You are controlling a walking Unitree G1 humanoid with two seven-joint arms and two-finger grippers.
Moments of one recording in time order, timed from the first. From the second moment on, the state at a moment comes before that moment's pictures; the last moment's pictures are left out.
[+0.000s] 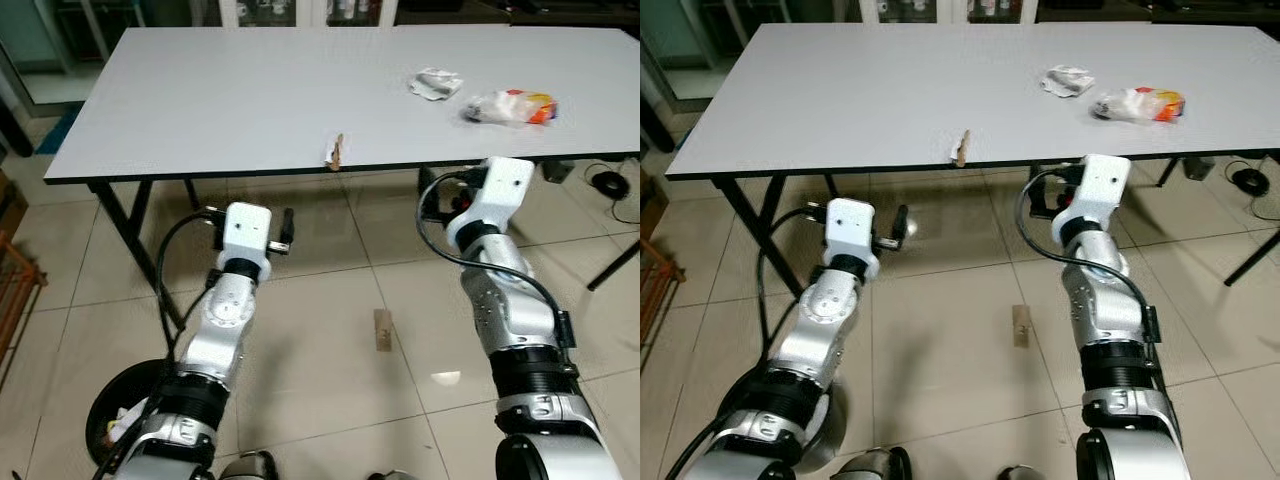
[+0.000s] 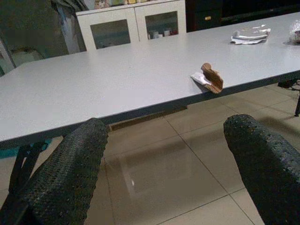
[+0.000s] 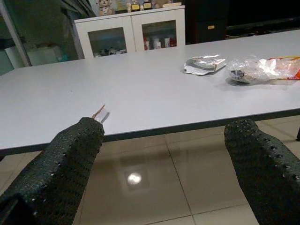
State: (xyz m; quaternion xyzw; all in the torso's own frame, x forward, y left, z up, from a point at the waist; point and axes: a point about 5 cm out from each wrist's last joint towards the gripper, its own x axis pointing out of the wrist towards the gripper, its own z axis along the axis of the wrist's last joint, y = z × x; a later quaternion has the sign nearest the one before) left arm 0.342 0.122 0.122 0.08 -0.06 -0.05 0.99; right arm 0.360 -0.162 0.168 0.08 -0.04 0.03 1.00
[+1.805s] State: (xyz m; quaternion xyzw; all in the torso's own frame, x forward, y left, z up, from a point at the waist) left arm 0.346 0.133 0.129 0.07 -0.06 -0.01 1.00; right arm 0.354 -0.157 0.160 0.09 -0.02 0.06 0.99
